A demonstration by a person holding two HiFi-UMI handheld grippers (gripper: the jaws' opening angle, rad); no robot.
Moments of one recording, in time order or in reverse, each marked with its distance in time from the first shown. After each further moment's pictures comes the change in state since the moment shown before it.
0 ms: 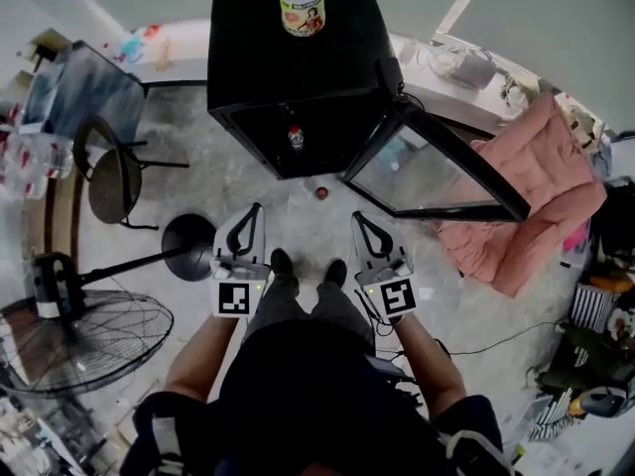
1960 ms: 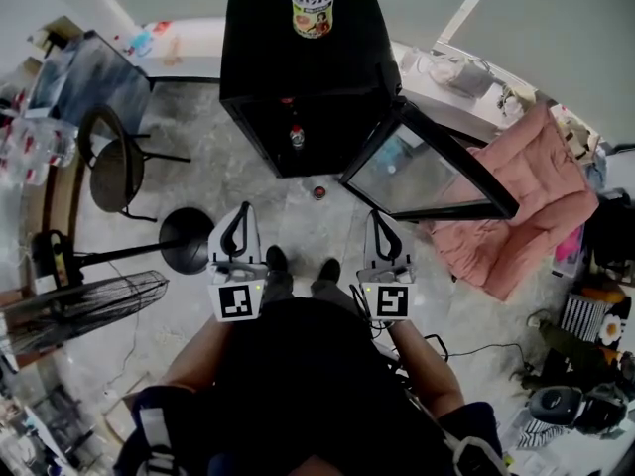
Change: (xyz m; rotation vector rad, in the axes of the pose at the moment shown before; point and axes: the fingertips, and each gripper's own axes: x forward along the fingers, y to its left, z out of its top) left arm -0.046 0.003 0.044 0.003 -0.046 0.183; right arm -0.045 -0.014 0.033 -0.078 0.021 -0.215
